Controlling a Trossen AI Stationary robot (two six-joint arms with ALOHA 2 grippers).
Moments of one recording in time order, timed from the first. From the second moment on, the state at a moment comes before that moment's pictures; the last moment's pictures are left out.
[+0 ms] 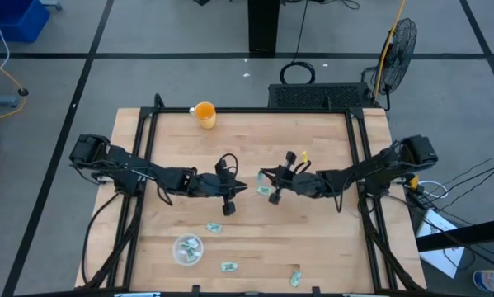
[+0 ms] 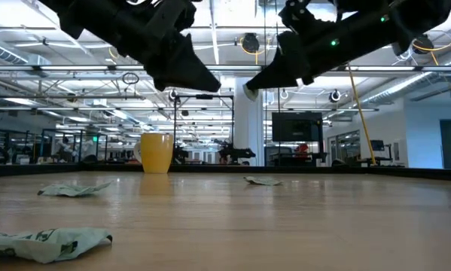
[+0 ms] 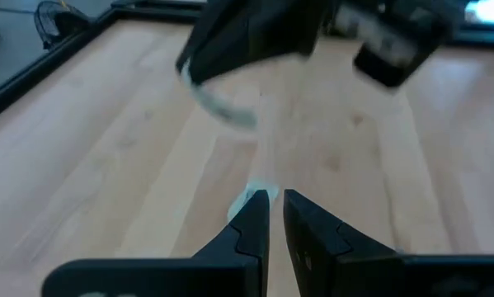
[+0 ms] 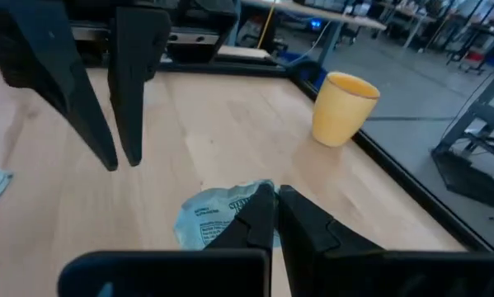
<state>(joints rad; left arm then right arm) -0.18 1.54 0.79 0.26 -0.32 -0.20 0.19 1.53 0.65 0.54 0.62 -0.02</state>
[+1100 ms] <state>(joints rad) -0.05 1.54 0.79 0.34 -0.30 -0.33 0.13 1.76 0.65 0.99 0.65 -0.33</state>
